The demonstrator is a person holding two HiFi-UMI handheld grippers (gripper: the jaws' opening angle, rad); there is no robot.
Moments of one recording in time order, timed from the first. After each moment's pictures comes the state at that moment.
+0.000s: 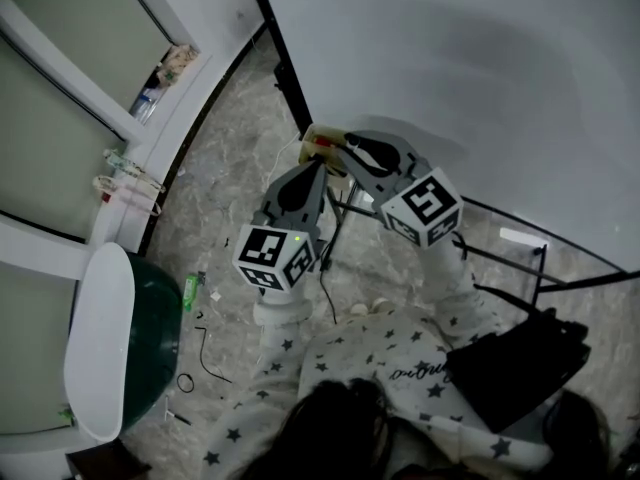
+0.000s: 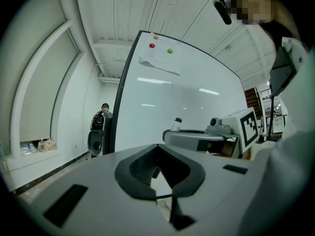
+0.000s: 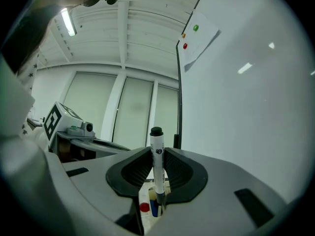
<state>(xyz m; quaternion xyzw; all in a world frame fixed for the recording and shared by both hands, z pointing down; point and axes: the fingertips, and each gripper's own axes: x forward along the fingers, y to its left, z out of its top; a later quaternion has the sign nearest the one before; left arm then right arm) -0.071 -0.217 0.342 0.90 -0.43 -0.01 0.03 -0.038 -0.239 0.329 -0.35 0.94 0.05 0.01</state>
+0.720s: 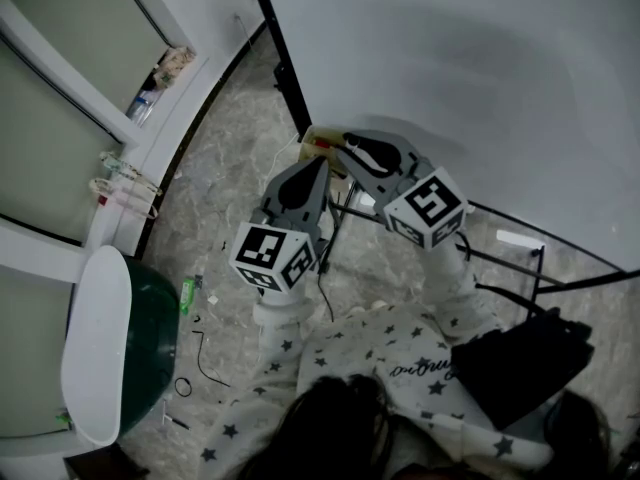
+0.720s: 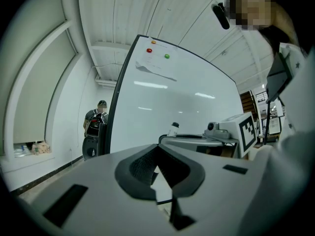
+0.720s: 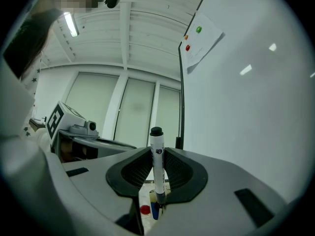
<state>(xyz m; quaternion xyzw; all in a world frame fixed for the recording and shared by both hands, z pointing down) -0.059 -0.215 0.325 0.91 -0.41 -0.03 0.01 -0.035 -0.236 0.320 -0.34 0.94 0.06 0.01</state>
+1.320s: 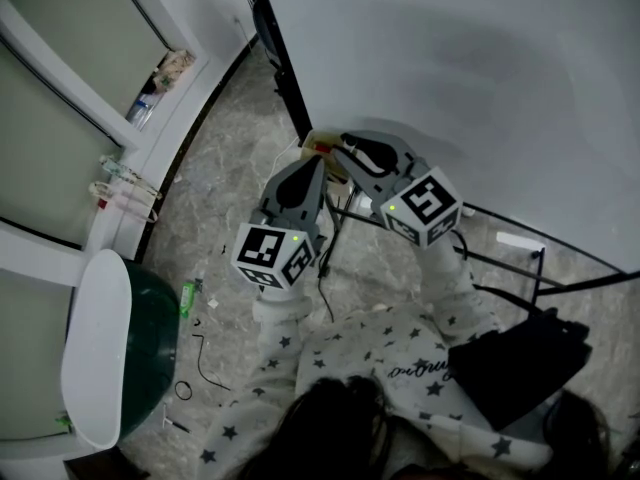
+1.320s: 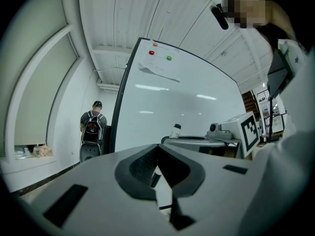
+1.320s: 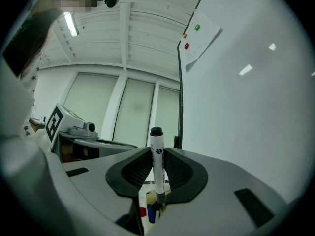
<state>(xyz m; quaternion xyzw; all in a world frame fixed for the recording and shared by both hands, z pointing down) -0.065 -0.225 0.324 0.91 -0.42 -0.05 0.00 -0.037 -0.243 0.320 -0.34 0.94 0.06 0.02</state>
